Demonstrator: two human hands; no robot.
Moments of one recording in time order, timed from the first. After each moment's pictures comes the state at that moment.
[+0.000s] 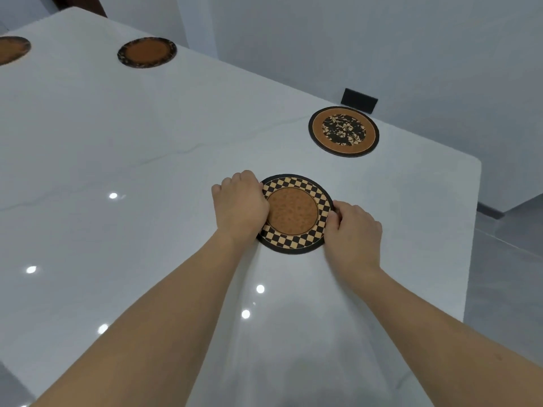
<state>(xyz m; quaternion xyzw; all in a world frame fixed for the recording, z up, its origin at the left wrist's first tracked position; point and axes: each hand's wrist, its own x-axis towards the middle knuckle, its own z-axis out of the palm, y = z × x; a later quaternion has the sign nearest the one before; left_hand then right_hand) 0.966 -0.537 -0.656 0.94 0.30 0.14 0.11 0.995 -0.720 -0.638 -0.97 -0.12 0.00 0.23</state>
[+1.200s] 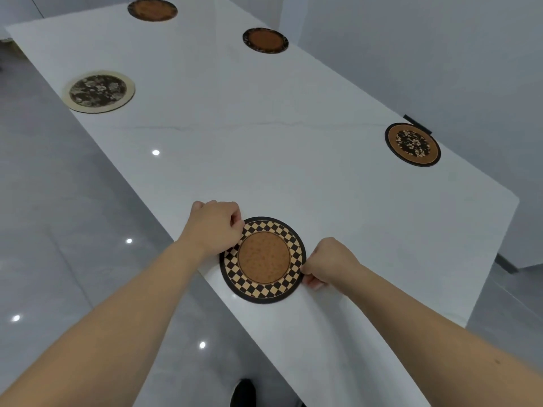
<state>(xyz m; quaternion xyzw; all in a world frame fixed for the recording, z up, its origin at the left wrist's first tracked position) 0.692 -0.467 -0.629 0.92 0.29 0.04 0.25 0.815 -0.658 -0.588 -0.88 -0.14 0.44 0.15</state>
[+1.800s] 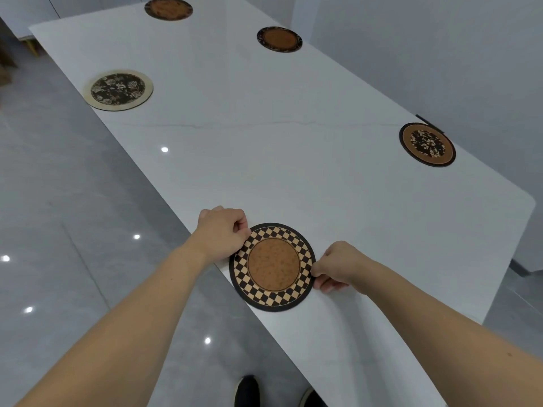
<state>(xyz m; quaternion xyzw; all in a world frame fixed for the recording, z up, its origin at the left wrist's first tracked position) 0.663 -0.463 -0.633 0.90 0.30 0.02 0.33 0.816 -0.660 -0.599 -0.84 -0.13 0.51 0.14</state>
